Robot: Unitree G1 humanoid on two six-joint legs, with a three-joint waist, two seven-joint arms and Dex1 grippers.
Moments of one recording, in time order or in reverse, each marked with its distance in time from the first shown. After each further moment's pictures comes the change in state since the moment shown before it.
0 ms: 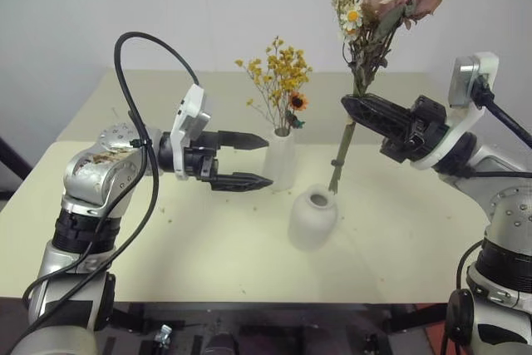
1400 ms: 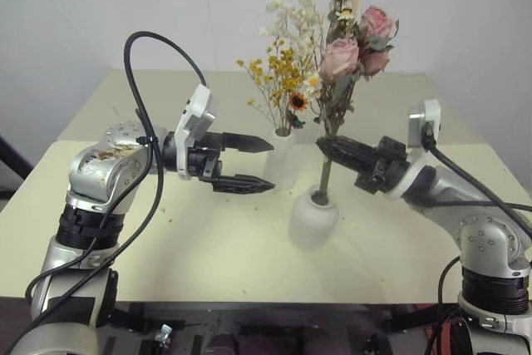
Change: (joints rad) left arm -0.026 -0.007 -0.021 0.014 0.001 0.011 -0.032; right arm 0.190 0.010 0.140 -0.028 -0.036 -0.129 -0.011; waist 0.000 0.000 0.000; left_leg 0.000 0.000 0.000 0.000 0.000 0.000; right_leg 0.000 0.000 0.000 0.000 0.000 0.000
